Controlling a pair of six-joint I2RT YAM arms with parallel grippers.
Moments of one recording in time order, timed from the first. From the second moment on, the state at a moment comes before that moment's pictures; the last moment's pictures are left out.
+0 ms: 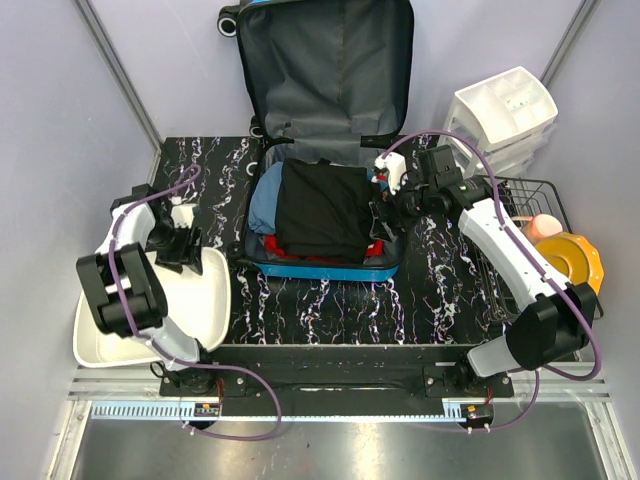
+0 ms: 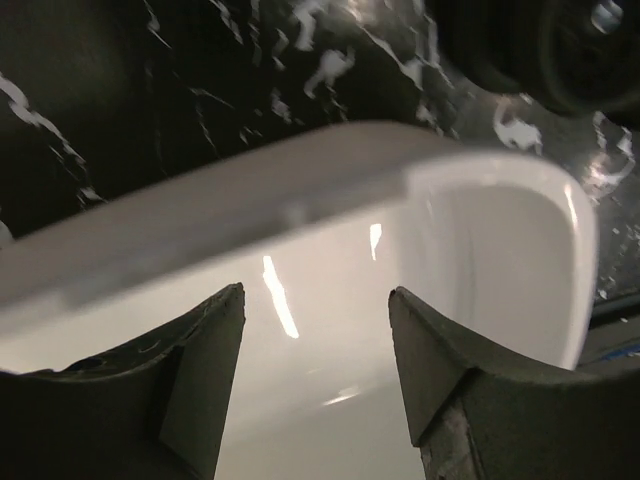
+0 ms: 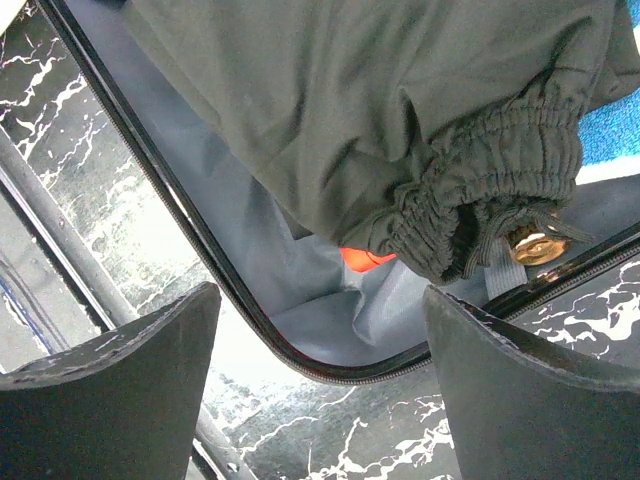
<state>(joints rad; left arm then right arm) 0.33 1.60 1.16 -1.06 0.29 0.44 0.37 1.46 1.38 -0.78 -0.49 -0.30</state>
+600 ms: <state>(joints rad) 0.25 1.70 1.51 -1.07 0.36 0.48 0.37 1.41 1.37 -0.77 -0.43 -0.23</state>
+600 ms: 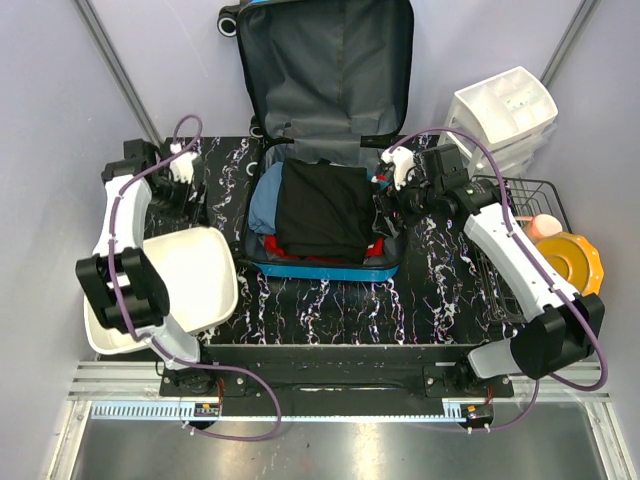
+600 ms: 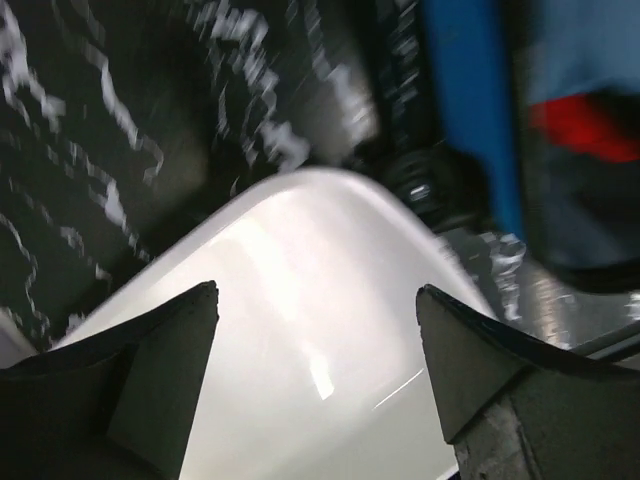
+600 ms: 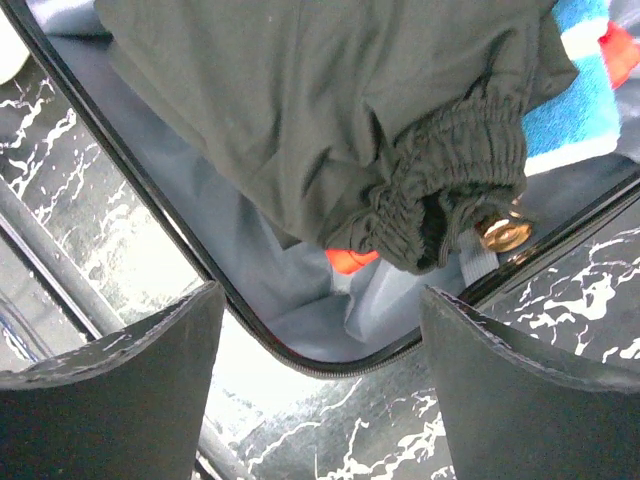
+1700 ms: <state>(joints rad) -0.10 1.59 1.20 -0.27 0.73 -0.48 0.54 1.47 1.31 -0.44 -0.47 -0.21</state>
